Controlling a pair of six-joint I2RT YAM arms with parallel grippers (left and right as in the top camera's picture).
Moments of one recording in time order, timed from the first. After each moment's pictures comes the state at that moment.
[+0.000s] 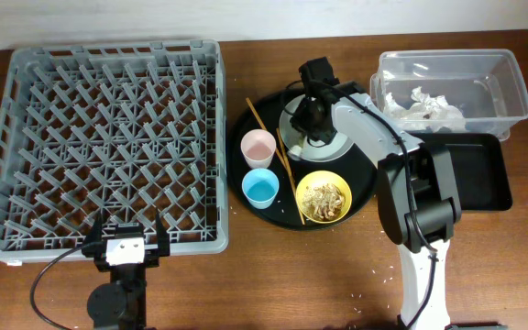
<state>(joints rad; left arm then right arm) 0.08 0.01 0.01 -0.08 -0.04 0.20 0.31 2.25 1.74 -0.71 -0.05 0.86</state>
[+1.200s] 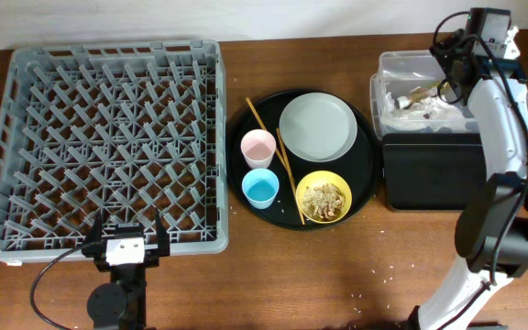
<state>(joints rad) 0.08 0.01 0.01 -0.08 -0.04 0.20 -0.20 1.99 1.78 -0.59 0.13 0.78</state>
